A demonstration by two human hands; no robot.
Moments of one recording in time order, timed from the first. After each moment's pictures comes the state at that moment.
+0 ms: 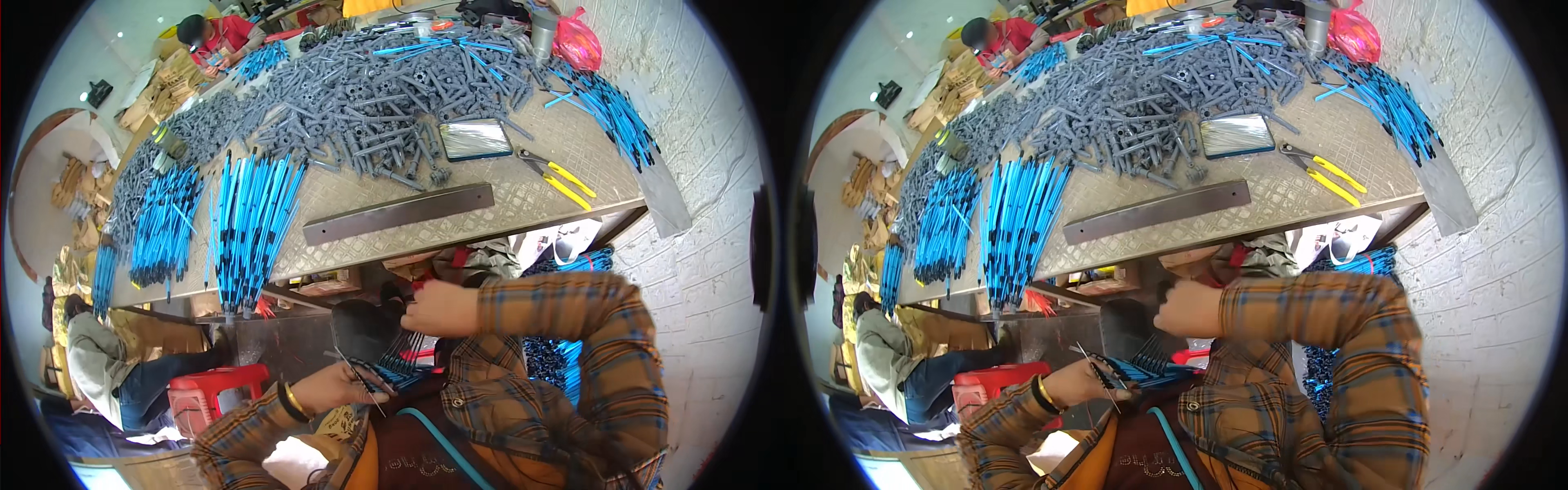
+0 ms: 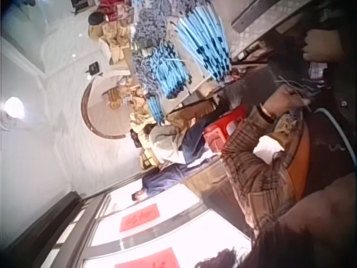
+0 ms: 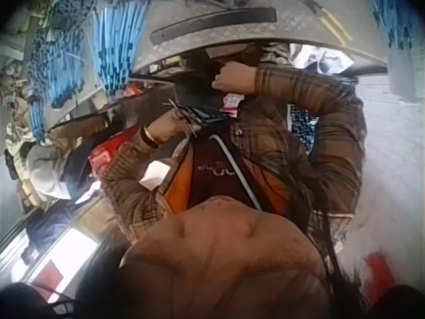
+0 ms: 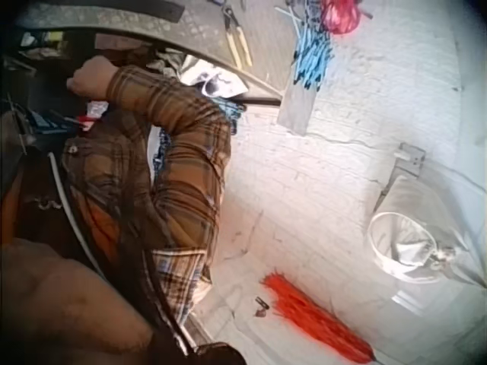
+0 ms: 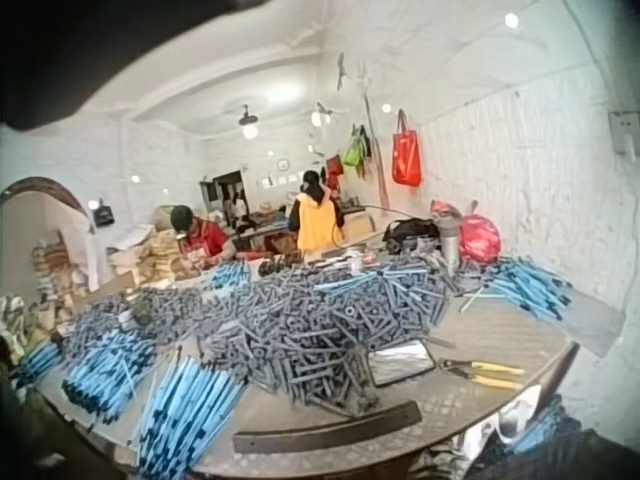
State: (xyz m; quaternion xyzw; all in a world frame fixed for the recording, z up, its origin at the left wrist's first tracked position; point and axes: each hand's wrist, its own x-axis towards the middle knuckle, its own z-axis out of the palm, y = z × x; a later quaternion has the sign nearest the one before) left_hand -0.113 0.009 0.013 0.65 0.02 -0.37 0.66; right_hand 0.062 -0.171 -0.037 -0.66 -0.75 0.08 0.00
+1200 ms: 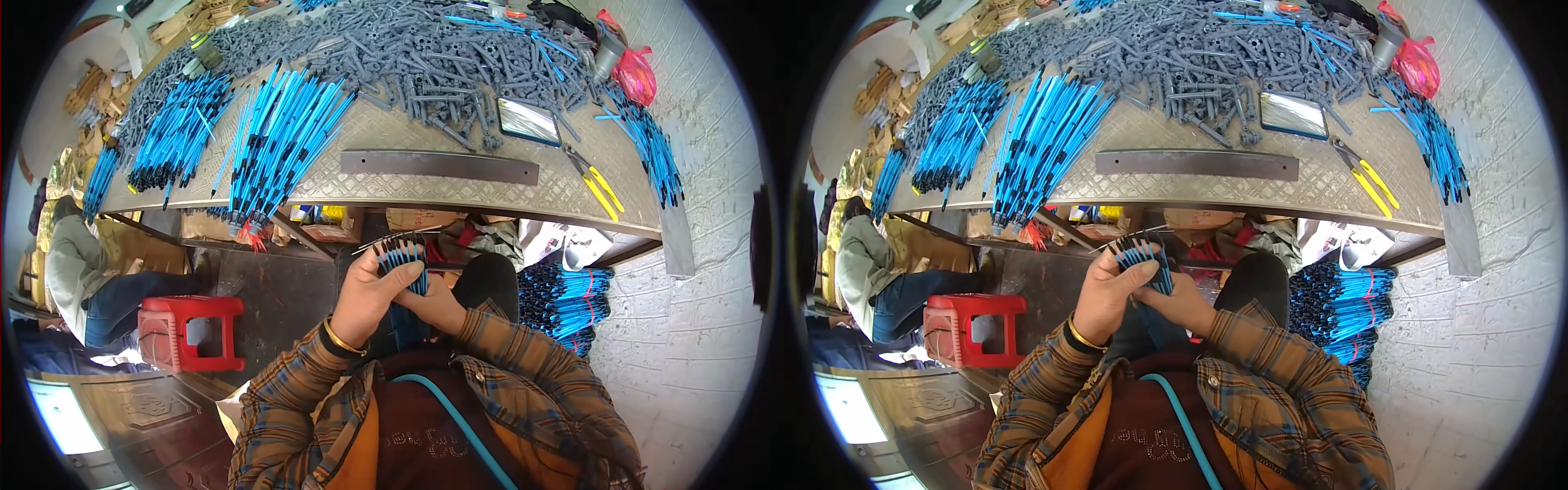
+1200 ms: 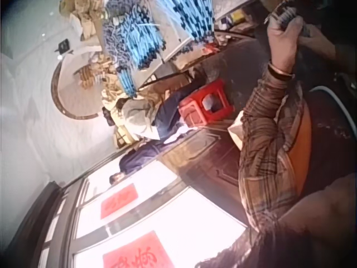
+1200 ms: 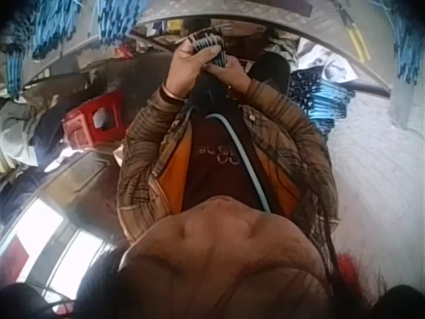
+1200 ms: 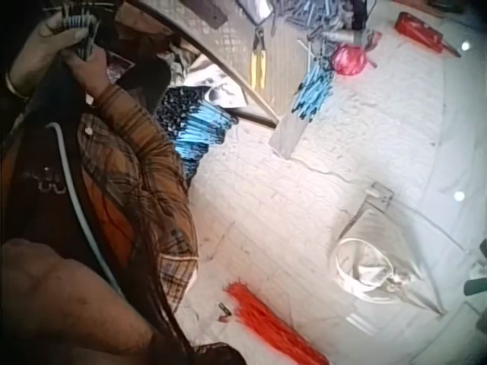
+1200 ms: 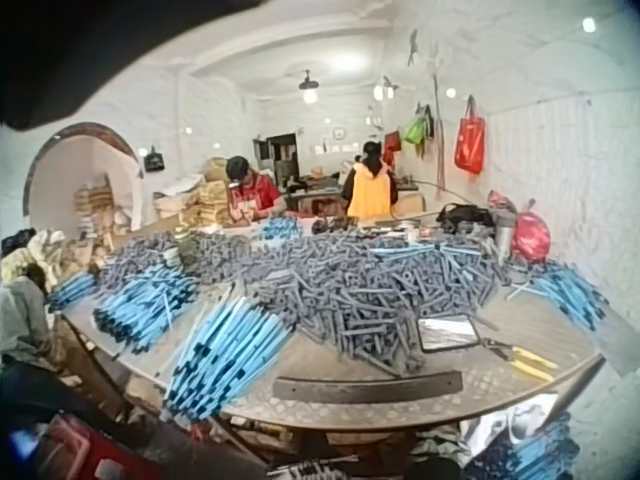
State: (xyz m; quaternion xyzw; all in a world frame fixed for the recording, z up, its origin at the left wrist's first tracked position) left_hand -0.083 -0.037 -0.013 0.54 0.12 0.11 0.83; right_hand -0.020 -0.149 -0.067 -0.62 -0.25 0.38 0.63
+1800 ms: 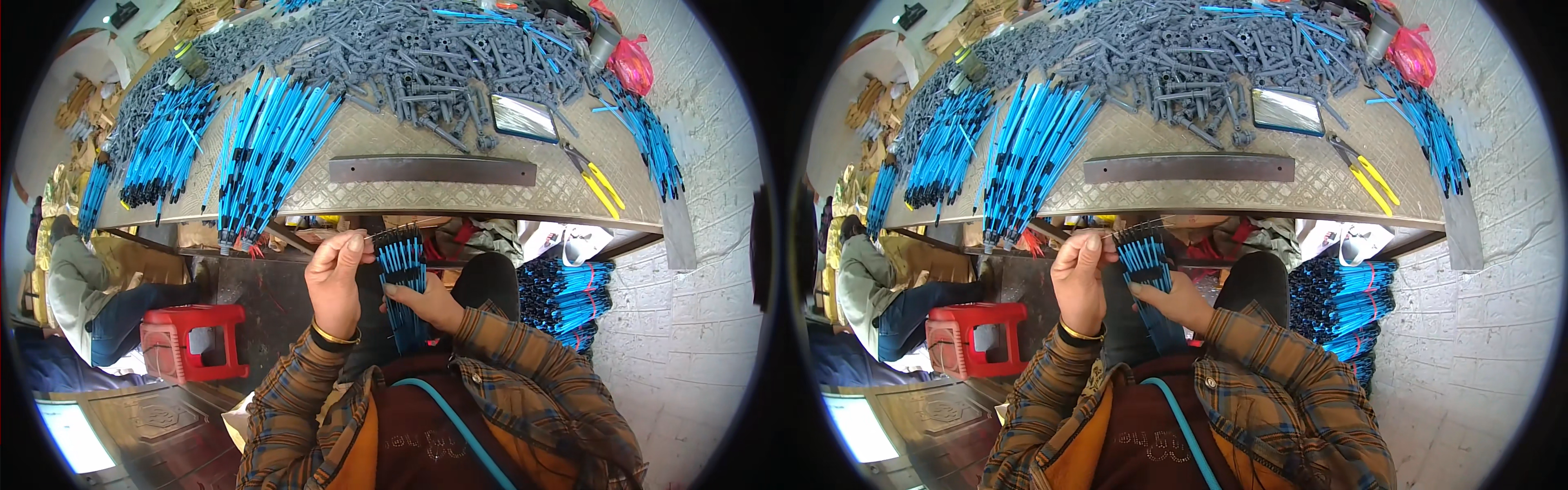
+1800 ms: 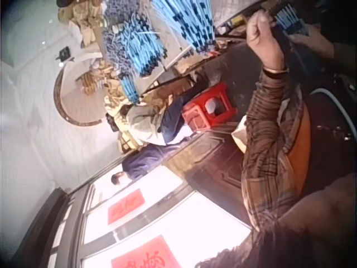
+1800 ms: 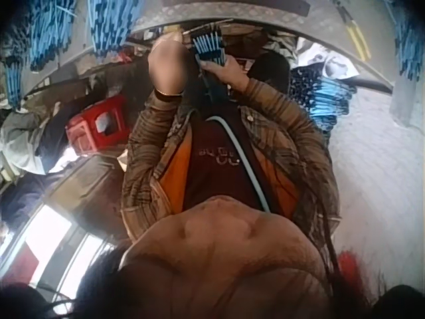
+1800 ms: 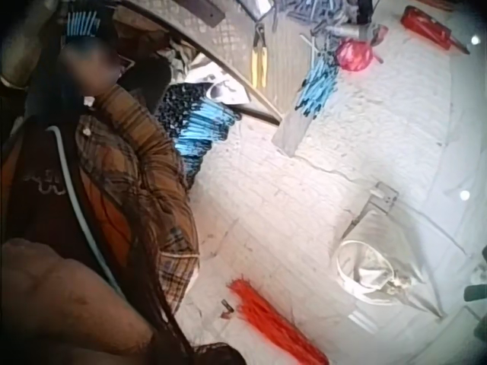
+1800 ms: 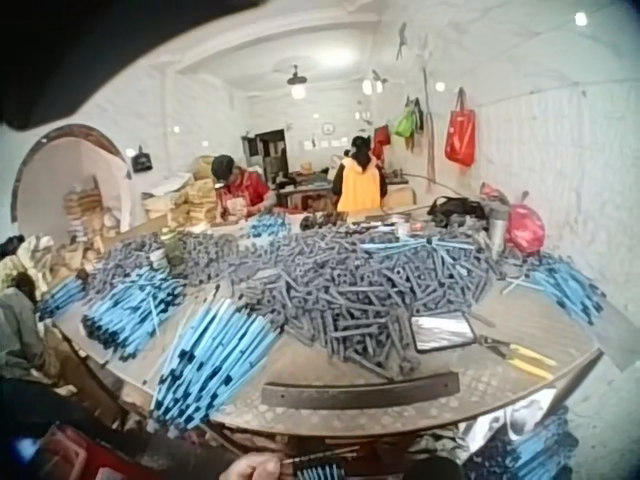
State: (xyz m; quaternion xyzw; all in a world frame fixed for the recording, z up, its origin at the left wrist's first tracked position) left_hand -0.065 -0.010 -0.030 0.53 0.15 0.34 0.76; right_hand -0.005 -0.140 -0.082 -0.52 -0.15 0.50 0.67
